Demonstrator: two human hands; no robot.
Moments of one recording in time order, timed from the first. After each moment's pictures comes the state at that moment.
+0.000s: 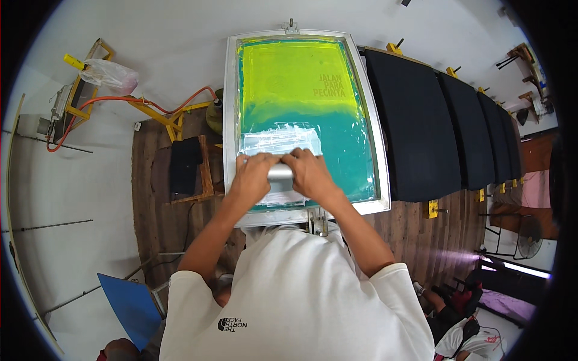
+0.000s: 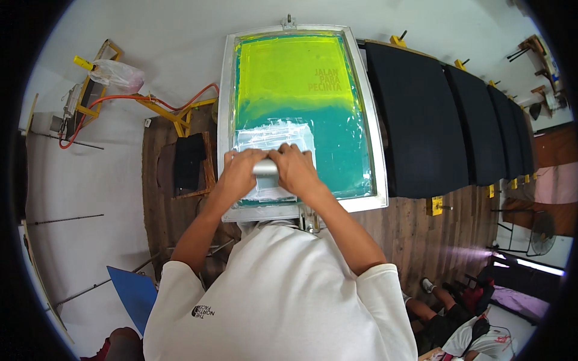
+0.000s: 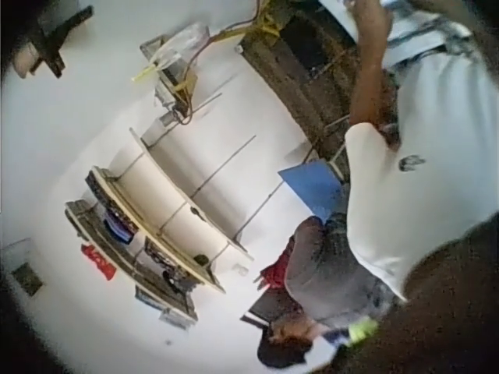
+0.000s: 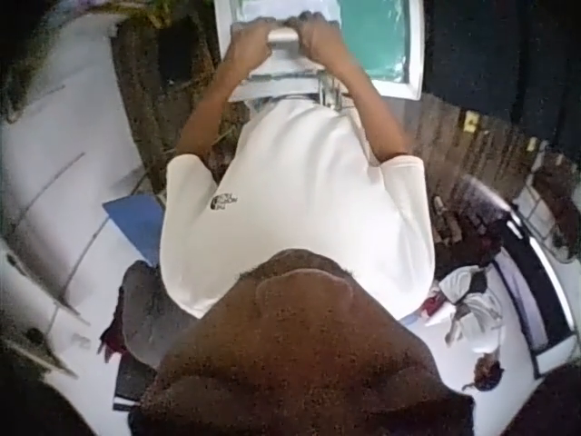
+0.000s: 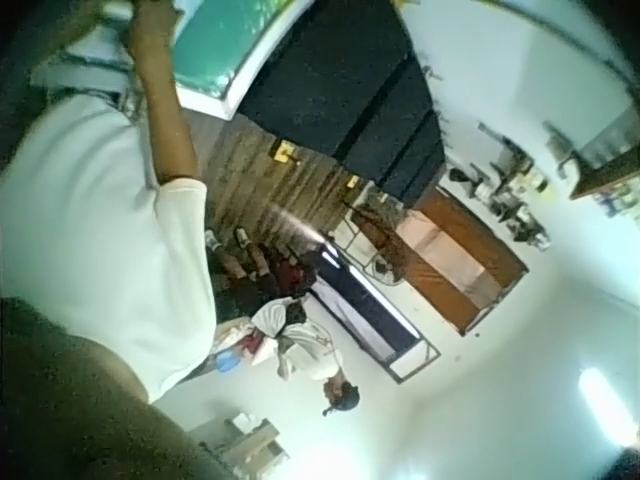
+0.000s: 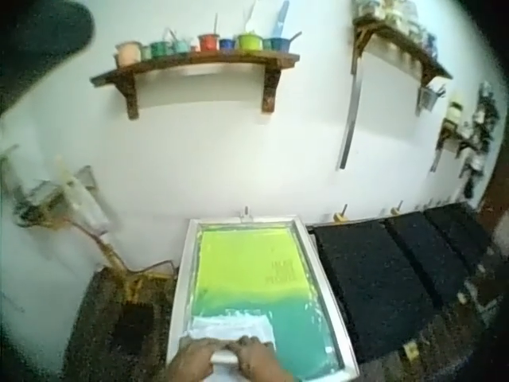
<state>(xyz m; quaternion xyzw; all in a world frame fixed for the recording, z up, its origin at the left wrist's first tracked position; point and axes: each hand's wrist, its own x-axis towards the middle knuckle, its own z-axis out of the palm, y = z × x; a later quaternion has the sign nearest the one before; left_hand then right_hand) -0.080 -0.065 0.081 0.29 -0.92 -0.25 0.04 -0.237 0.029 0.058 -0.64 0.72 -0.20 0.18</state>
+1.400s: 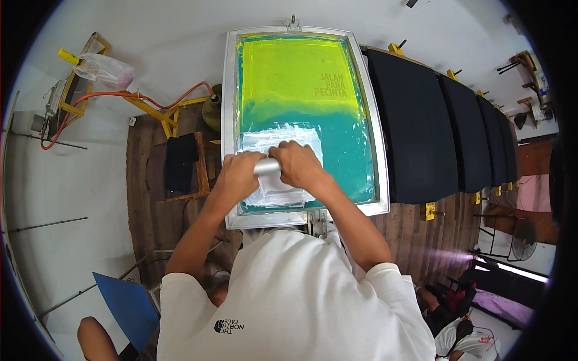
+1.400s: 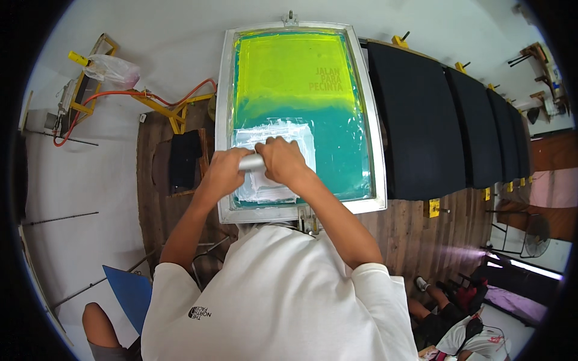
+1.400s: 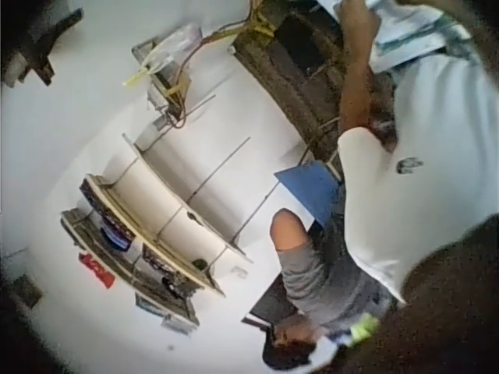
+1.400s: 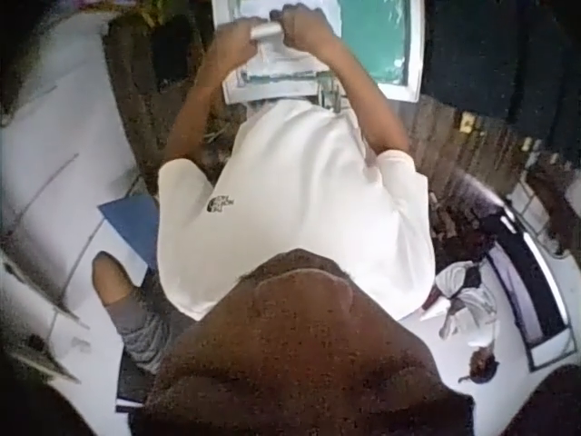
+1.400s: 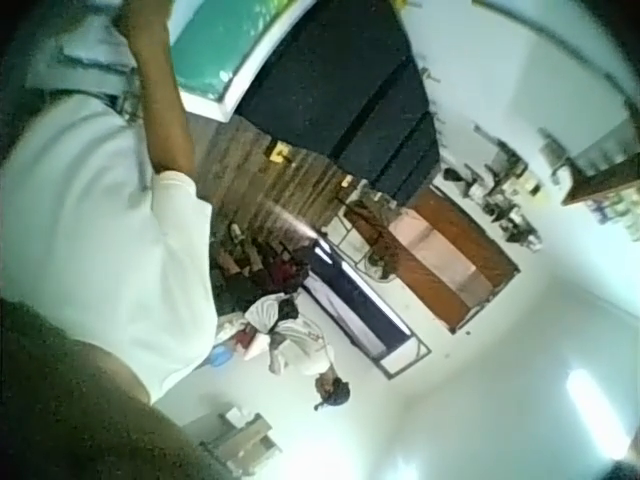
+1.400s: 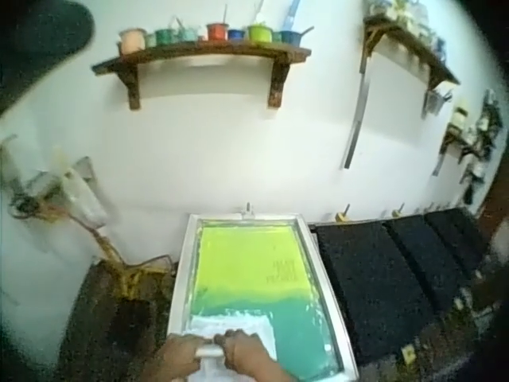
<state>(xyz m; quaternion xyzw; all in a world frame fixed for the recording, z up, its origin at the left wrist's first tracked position) -0.064 -0.094 0.081 0.29 -0.91 -0.28 0.05 -0.237 -0.017 0.077 -0.67 0.69 -0.11 0.23</state>
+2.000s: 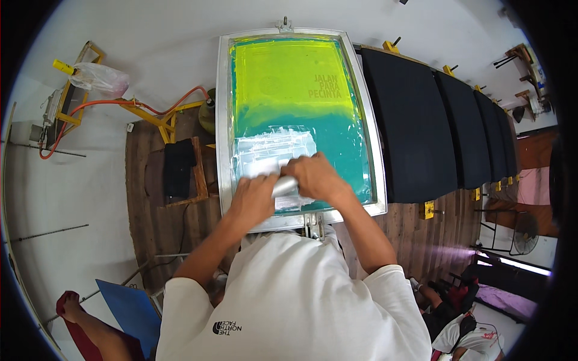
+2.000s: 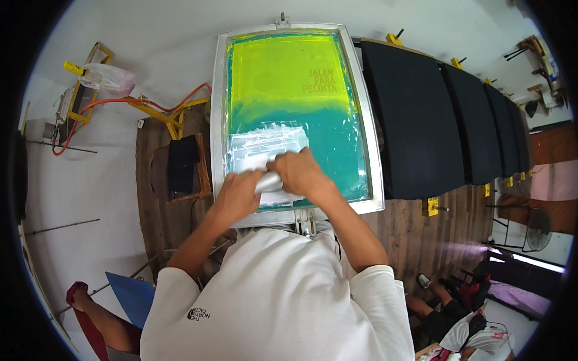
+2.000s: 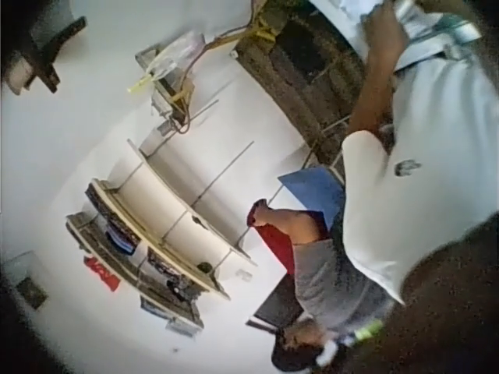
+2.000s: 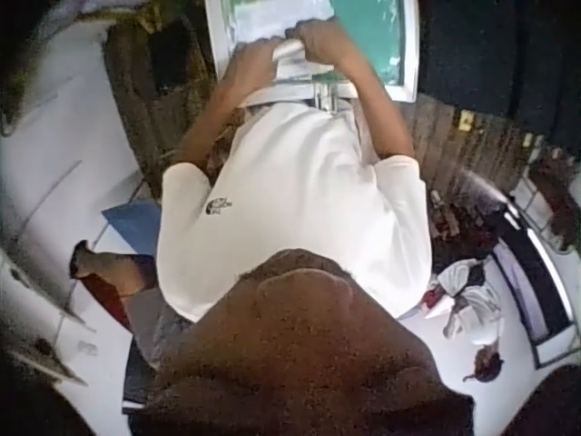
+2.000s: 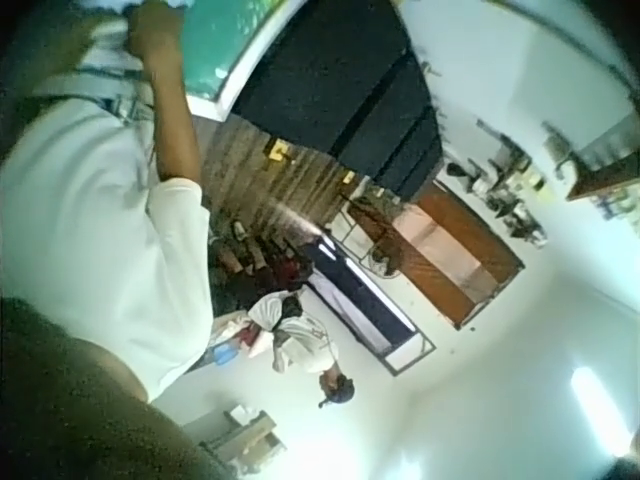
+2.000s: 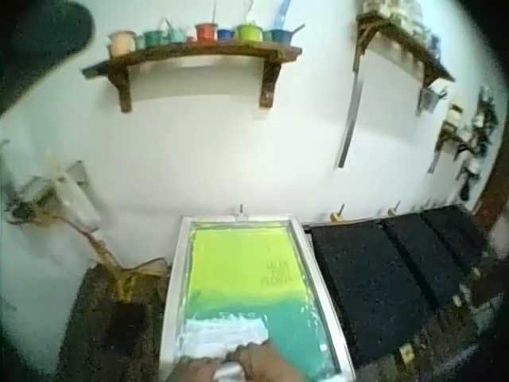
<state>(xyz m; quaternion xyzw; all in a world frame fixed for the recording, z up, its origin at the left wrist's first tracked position) -0.077 -0.046 0.085 0.25 -0.93 -0.26 0.00 -0.266 0.022 0.086 -0.71 0.66 -0.07 0.24</state>
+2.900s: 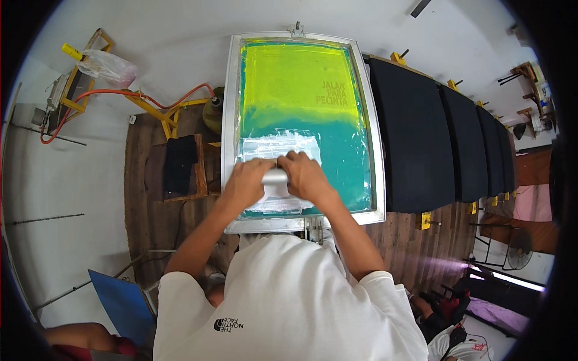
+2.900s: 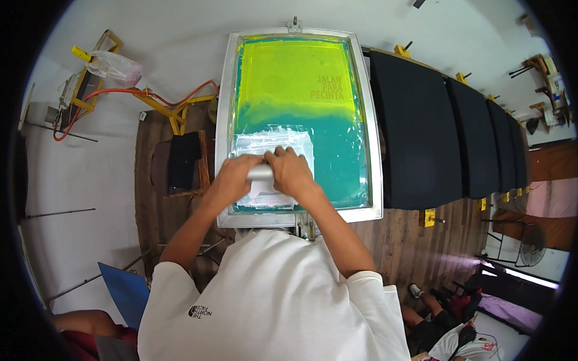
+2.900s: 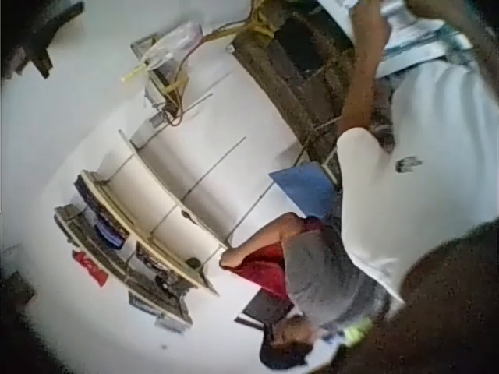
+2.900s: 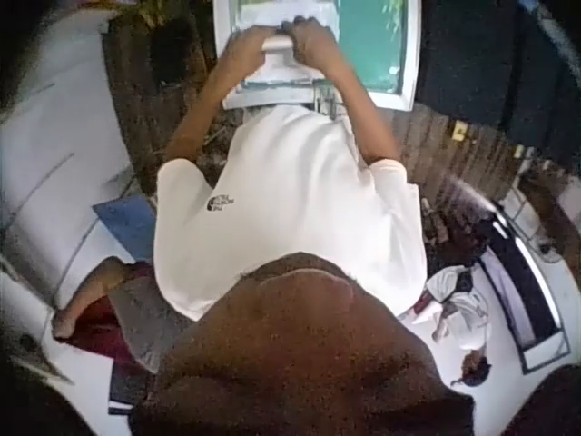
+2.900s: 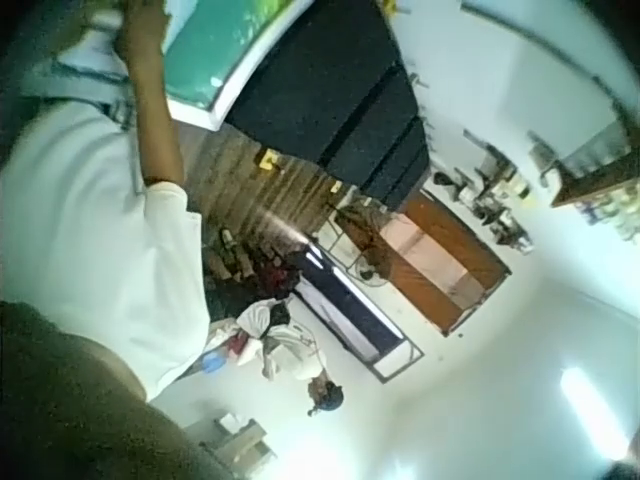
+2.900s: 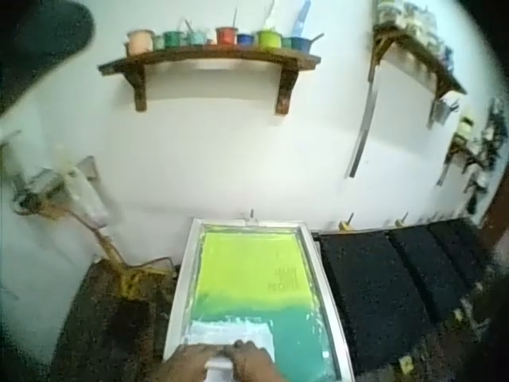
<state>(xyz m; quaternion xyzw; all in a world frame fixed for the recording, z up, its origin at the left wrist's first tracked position) -0.074 -0.083 0.070 0.27 -0.91 -0.30 0.08 -0.242 0.005 0.061 -0.66 0.70 -0.18 0.21</state>
